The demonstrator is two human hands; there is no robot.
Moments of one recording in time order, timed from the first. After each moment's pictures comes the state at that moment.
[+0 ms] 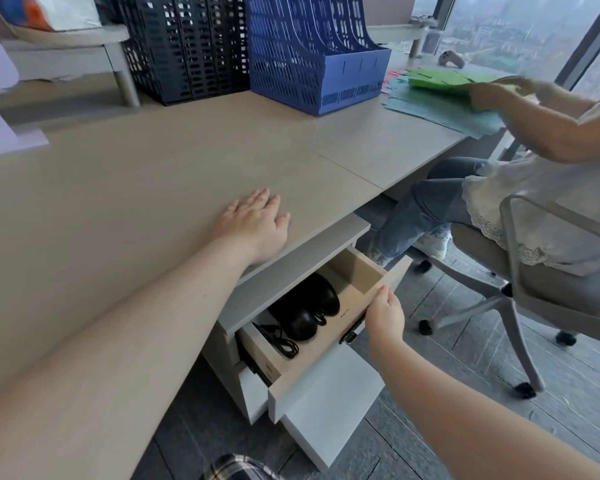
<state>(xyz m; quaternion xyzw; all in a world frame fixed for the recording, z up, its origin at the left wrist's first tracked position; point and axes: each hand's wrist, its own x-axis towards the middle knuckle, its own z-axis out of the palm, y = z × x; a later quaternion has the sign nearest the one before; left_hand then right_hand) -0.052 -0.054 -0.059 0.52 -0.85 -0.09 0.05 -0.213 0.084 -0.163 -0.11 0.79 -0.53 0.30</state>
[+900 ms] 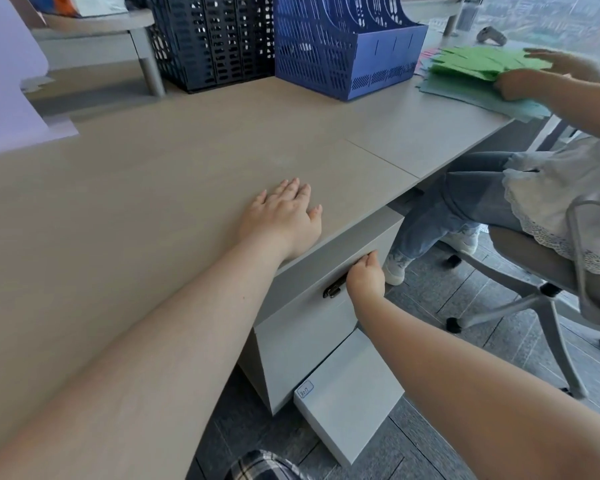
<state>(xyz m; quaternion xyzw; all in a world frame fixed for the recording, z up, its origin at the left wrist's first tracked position) -0.054 -0.058 -0.064 0.52 -0.85 -0.08 0.06 -0.187 -0.009 -0.186 -0.23 0.82 -0.42 0.32</state>
